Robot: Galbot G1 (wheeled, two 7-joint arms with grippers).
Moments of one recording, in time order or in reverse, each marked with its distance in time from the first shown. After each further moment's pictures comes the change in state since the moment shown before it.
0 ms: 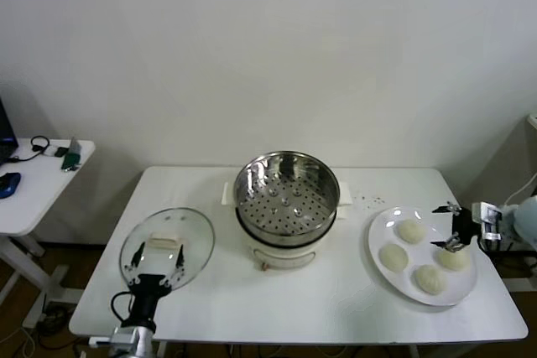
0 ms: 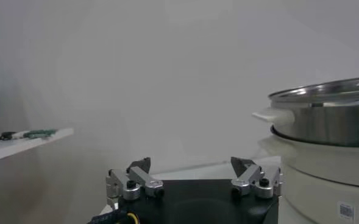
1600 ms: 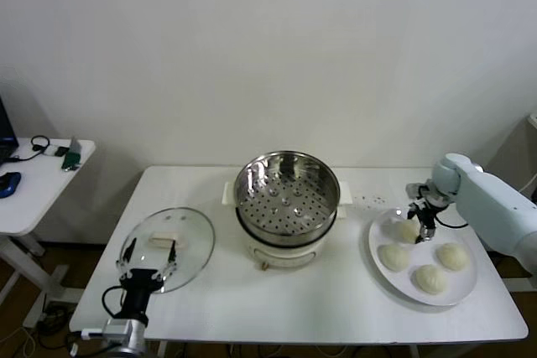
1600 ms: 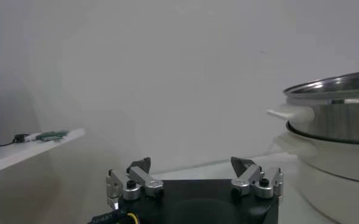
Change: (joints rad) left arm -0.016 0.018 -0.026 -0.017 0.002 0.060 -0.007; right arm 0.603 0.374 -0.734 -0.589 -0.137 0.081 -0.156
